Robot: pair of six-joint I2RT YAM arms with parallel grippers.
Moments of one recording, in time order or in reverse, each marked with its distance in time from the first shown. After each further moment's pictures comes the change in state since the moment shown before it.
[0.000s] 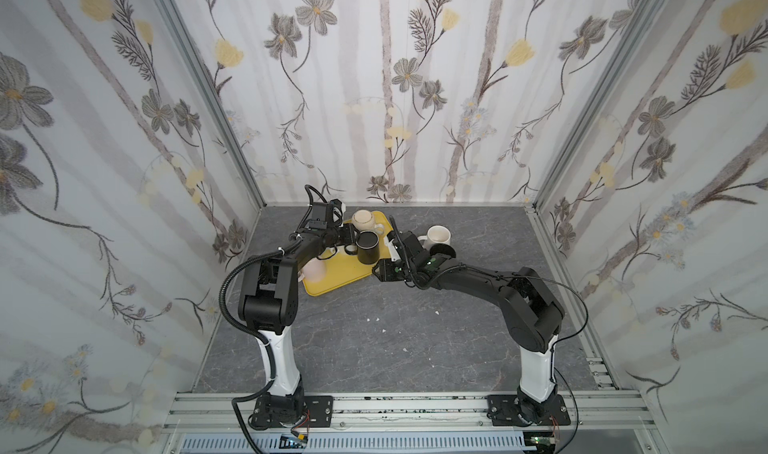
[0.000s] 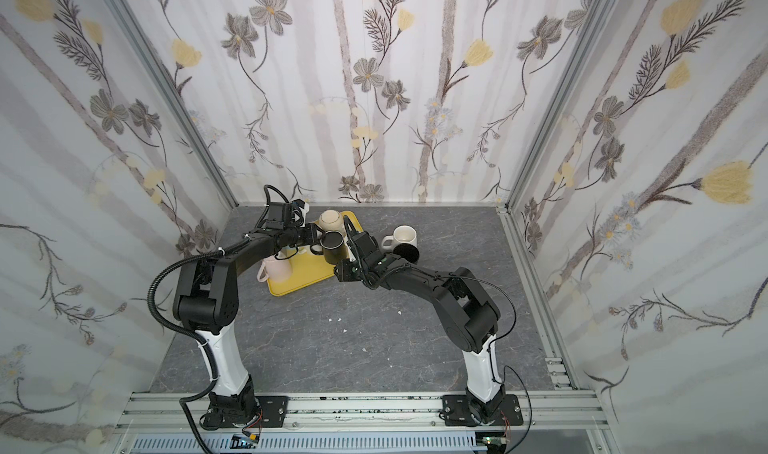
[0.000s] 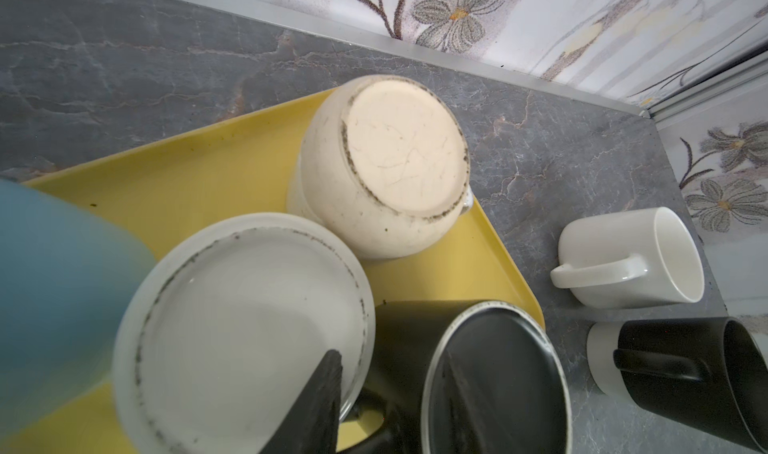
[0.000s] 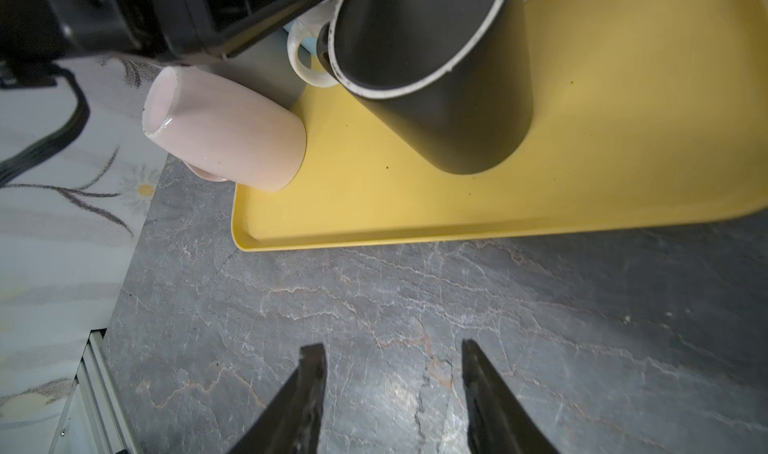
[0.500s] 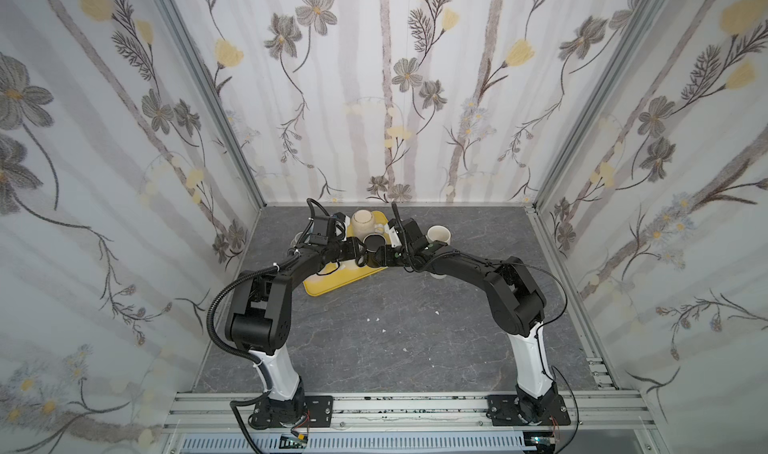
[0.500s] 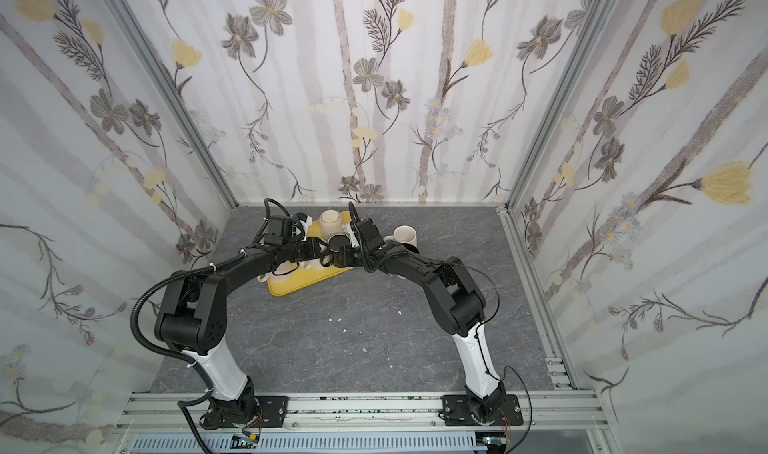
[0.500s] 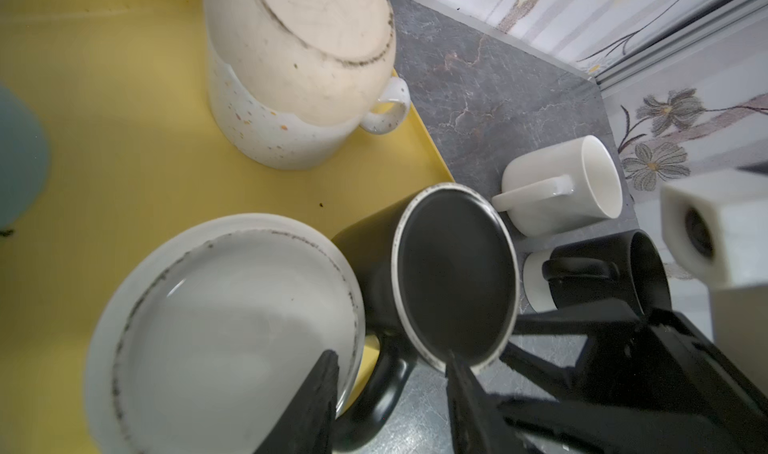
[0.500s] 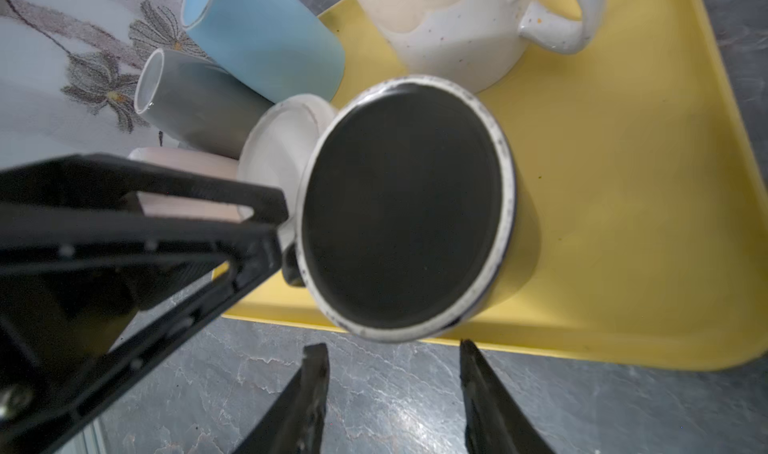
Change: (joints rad) left arm -0.056 -0.189 -0.245 0.049 0.074 -0.087; right arm -0.094 0.134 0.170 -0.025 -0.058 -0.024
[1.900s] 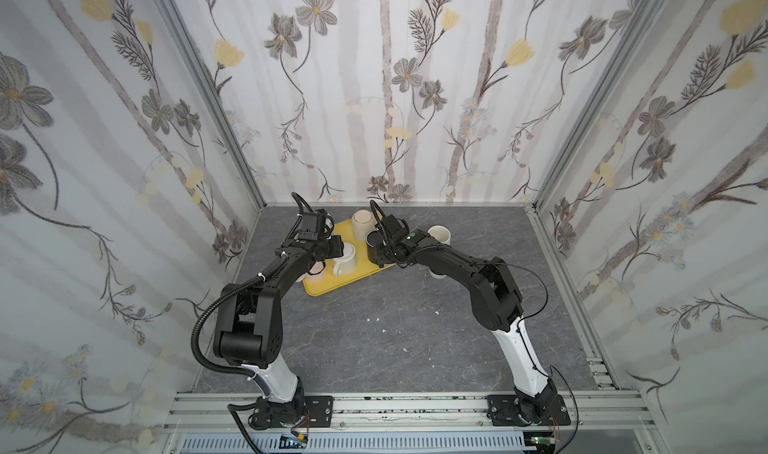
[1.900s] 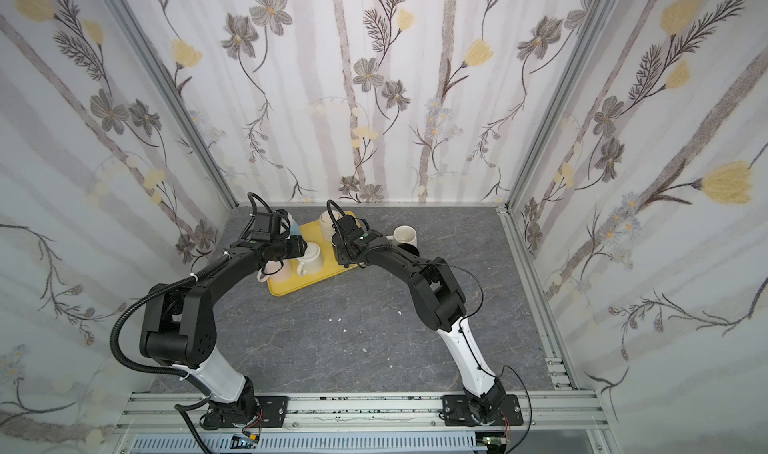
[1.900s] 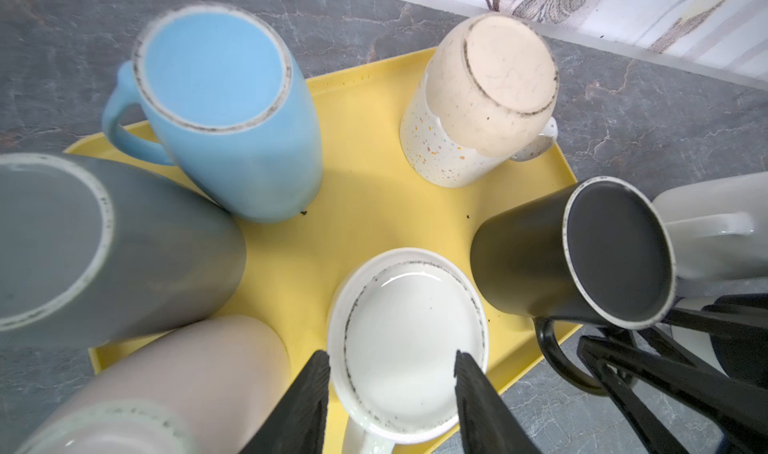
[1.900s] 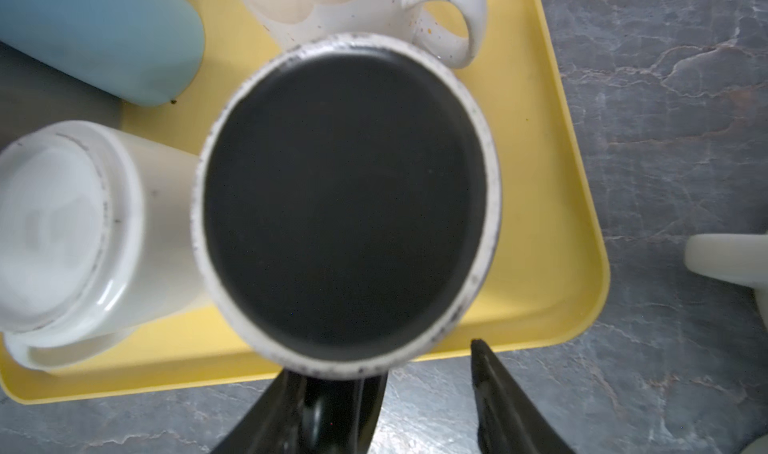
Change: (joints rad) left arm 0.064 -0.094 0.052 -0.200 -0.338 0.122; right arm 0.070 0.166 0.373 -0.445 0.366 -0.082
